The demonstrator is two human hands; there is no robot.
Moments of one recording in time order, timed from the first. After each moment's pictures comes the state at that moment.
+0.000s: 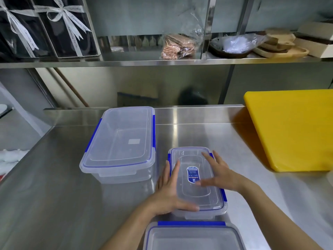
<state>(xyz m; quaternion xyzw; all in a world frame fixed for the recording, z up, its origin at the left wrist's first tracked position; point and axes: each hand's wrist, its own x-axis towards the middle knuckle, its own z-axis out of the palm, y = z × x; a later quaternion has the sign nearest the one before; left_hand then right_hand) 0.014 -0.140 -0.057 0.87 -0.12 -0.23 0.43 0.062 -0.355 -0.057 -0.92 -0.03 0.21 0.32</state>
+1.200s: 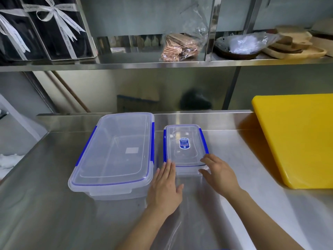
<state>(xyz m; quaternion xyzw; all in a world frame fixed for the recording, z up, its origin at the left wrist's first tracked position) 0.079 -0.155 -0.094 0.97 -0.09 0.03 0.21 0.110 -0.336 -0.068 -0.98 -0.09 -0.05 0.18</state>
